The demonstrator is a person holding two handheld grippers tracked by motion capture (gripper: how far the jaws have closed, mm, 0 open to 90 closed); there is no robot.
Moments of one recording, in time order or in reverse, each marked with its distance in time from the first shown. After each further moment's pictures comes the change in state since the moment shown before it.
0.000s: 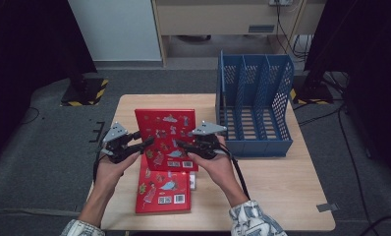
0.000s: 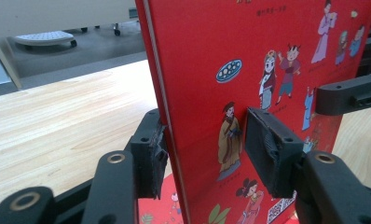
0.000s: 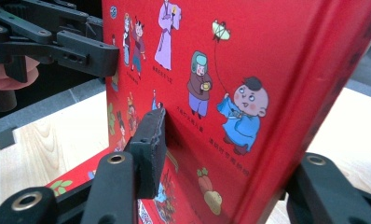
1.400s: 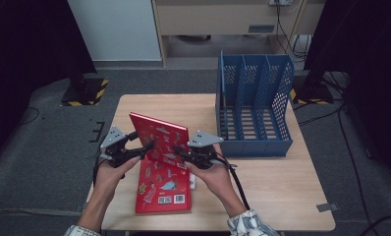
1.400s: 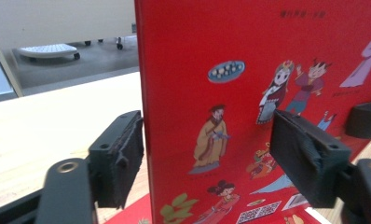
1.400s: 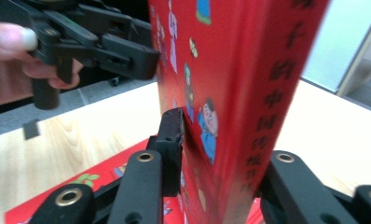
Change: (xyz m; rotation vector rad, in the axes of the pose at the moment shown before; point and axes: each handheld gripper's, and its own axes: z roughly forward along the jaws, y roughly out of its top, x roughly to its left) left arm -0.004 -0.015 -0.004 -0.066 0.001 -0.014; right arm 0.031 -0.006 -0.010 -0.047 0.044 -0.068
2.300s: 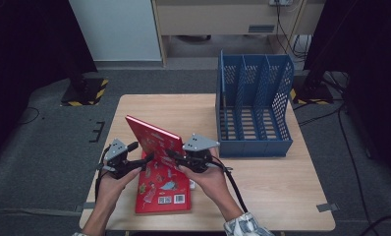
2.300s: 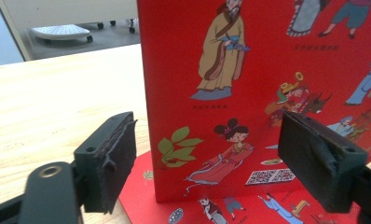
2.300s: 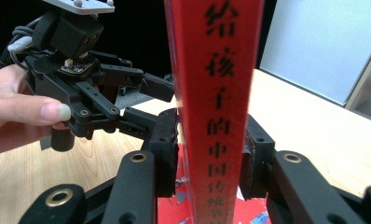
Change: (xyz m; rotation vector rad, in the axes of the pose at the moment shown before) left arm -0.005 -0.038 -0.001 0.052 0.060 -0.003; right arm 0.016 0.004 0.002 -0.047 0.020 -0.015
